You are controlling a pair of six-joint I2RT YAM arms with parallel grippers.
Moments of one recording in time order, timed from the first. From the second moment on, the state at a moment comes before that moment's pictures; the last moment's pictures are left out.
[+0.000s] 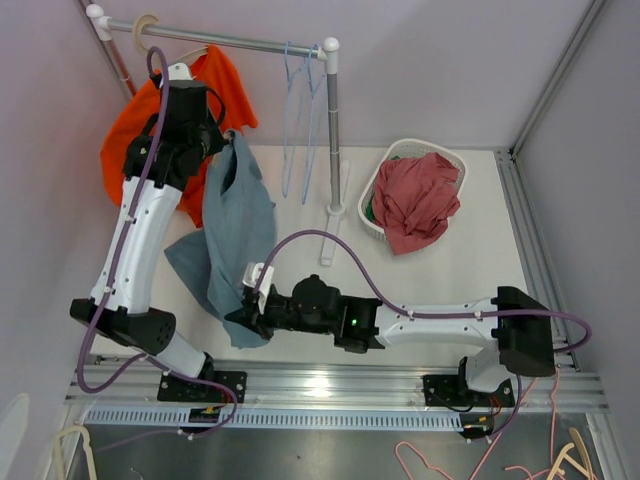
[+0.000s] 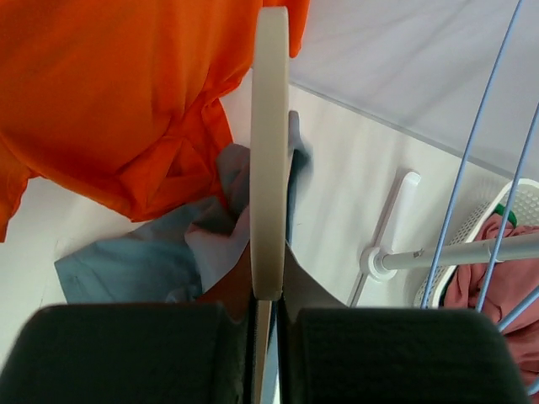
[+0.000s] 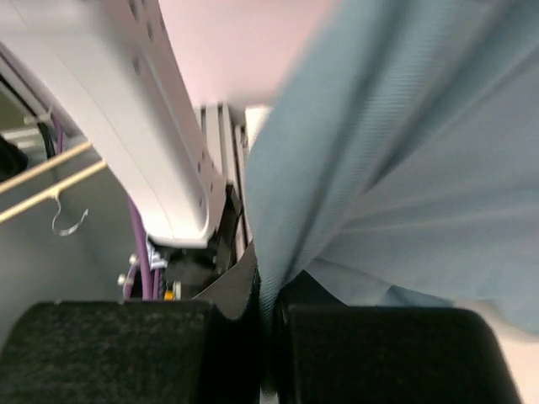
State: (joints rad) left arm -0.28 1.55 2.02 -0.94 -0.42 -0.46; right arm 1.40 1.57 1.14 0.37 -0.04 0.06
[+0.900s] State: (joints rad) left arm -0.27 1.42 2.02 -0.99 -0.24 -0.43; right arm 1.39 1.58 1.10 0.01 0.10 0.07
